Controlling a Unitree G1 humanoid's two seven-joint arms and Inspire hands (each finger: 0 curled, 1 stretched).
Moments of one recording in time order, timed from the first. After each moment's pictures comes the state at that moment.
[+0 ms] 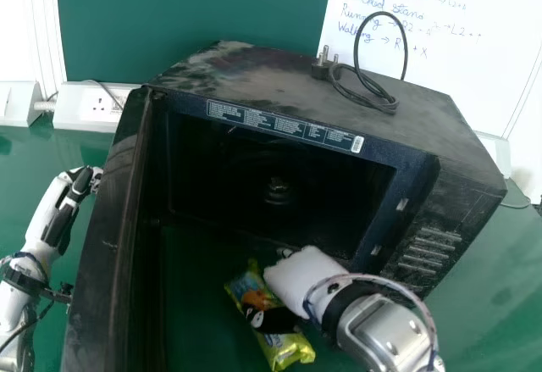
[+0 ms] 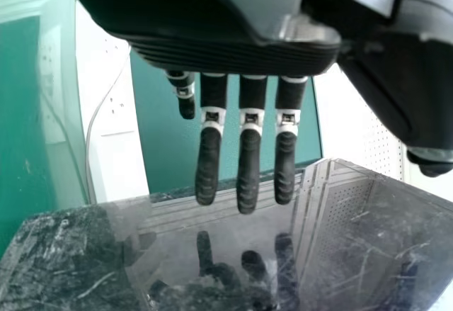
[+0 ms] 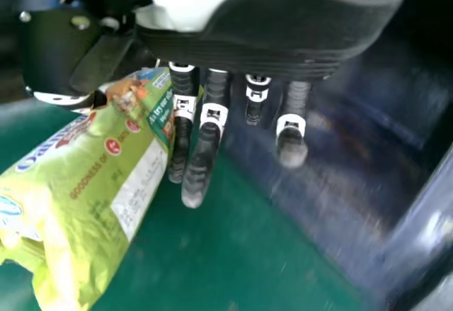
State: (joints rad) left arm -0.21 0.35 0.26 0.13 -0.18 -0.39 -0.32; right arm -0.41 -0.53 0.22 -0.64 -1.17 -0.07 1.17
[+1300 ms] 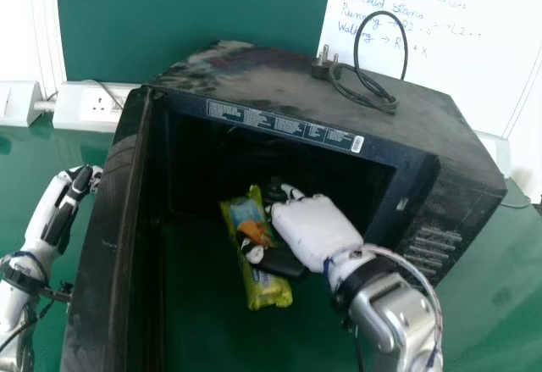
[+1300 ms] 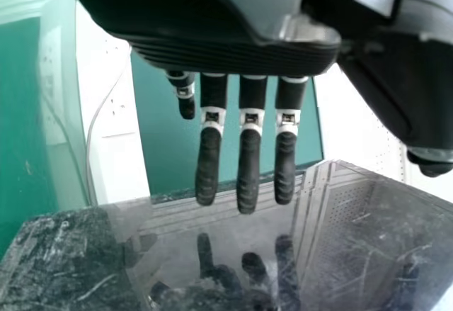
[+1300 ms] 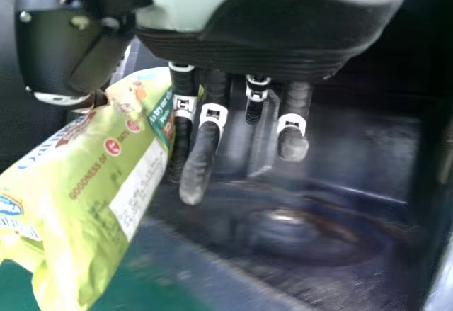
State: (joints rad) left arm -0.21 0.36 0.26 0.08 -0.17 -0.37 -0.31; right arm -0.48 -0.46 0.16 -0.44 -1.13 0.07 0.75
